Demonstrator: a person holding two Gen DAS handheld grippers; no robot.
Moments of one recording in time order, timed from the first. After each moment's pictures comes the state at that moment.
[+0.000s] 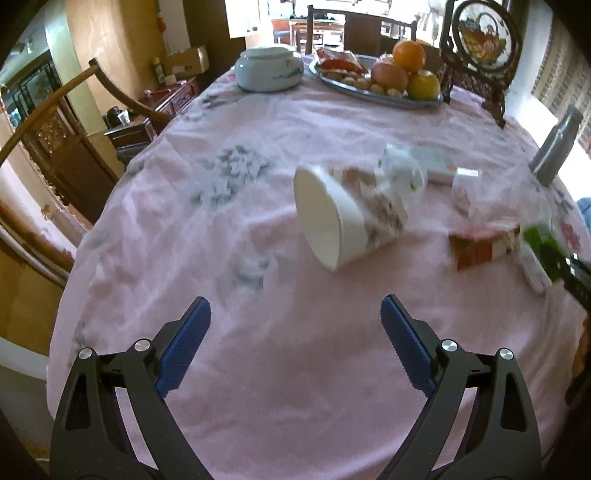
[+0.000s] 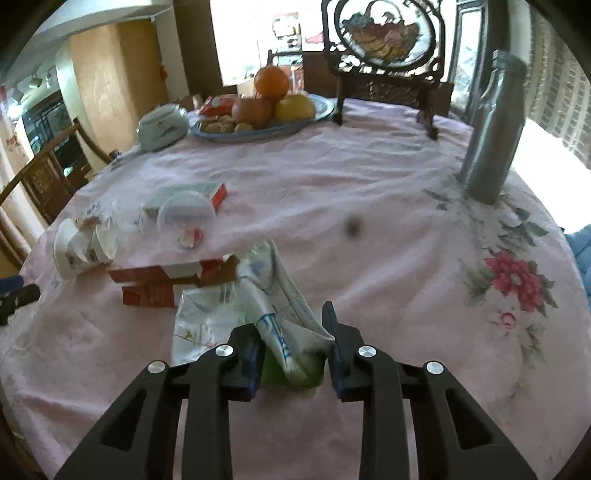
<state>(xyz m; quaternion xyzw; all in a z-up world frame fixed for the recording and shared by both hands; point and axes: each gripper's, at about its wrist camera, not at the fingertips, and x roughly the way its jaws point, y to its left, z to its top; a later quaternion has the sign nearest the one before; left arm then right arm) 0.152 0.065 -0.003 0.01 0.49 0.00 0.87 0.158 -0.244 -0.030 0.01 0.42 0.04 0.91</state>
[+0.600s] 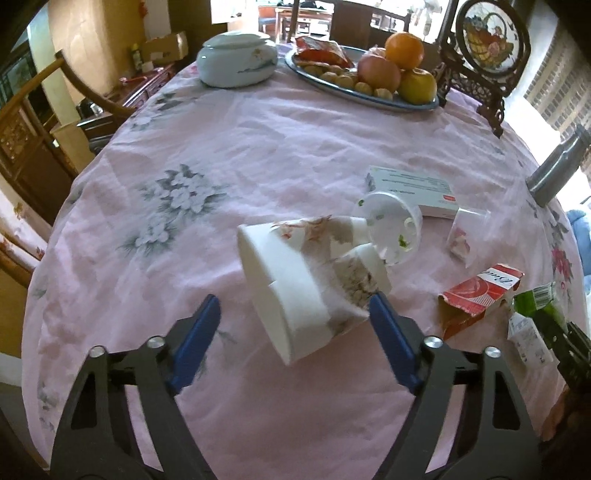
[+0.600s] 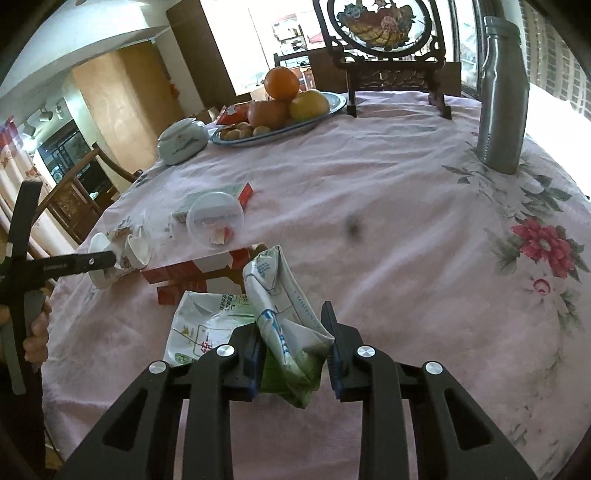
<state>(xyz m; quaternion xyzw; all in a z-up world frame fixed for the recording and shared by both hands) 0.226 0.042 -0.020 -0.02 0.51 -0.04 0.86 0.149 -0.249 -0.040 0.08 0.43 0.09 0.90</state>
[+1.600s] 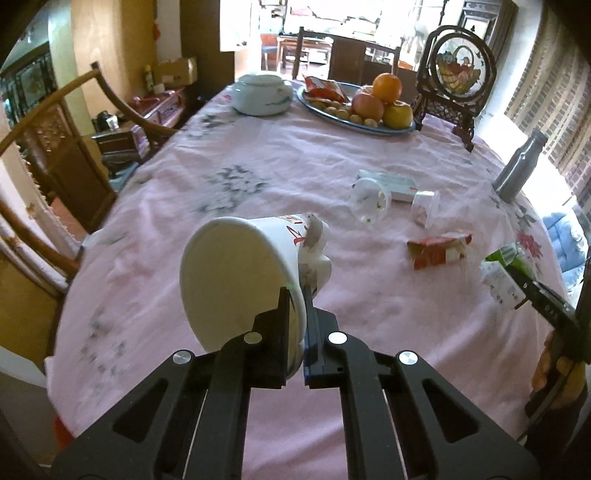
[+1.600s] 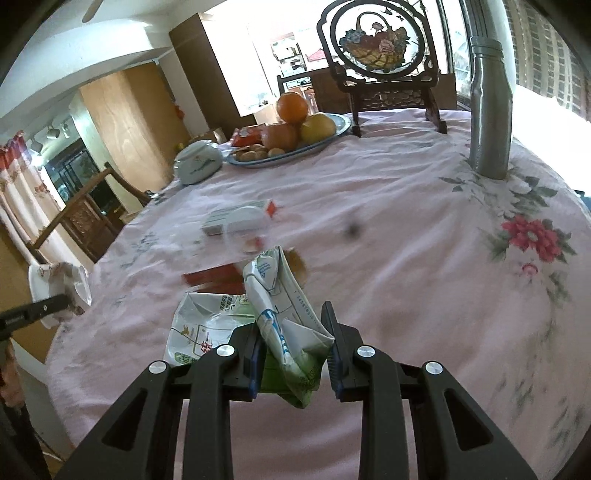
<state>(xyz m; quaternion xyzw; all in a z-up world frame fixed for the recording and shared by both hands) 0.105 0.079 0.038 -0.02 0.46 -0.03 0.89 0.106 -0.235 -0.017 0.11 0.38 0.10 0.91</state>
